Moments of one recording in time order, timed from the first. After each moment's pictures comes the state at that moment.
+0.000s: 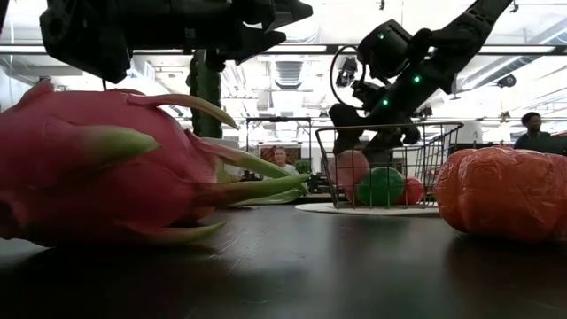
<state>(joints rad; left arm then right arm) -0.26 1.74 0.71 1.39 -0.66 0.24 -0.24 1.54 0.72 0.17 0.63 0.44</state>
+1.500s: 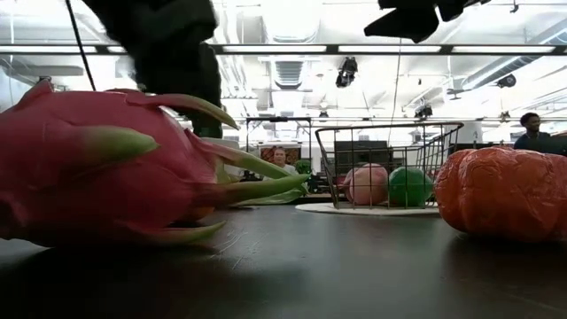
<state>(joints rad) -0.33 1.43 0.97 -0.56 -0.50 -0.66 0.29 1.06 0.71 0.00 0.37 -0.03</state>
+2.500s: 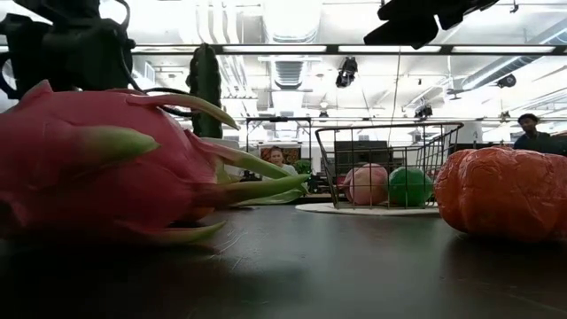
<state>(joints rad) -0.30 1.39 0.65 -0.96 -0.35 -0.54 0.29 1.07 0.70 0.00 0.37 -0.02</state>
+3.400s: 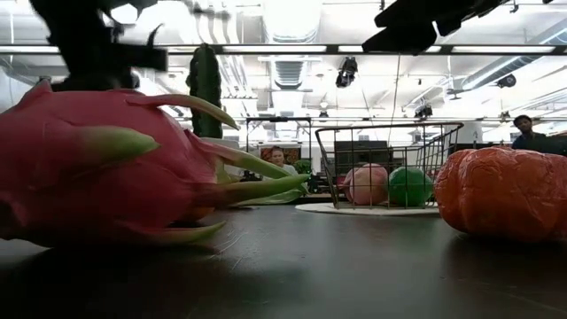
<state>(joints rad) -0.32 1.34 0.89 -0.95 -0.53 -0.60 0.29 1.10 0.68 0.05 0.37 0.00</state>
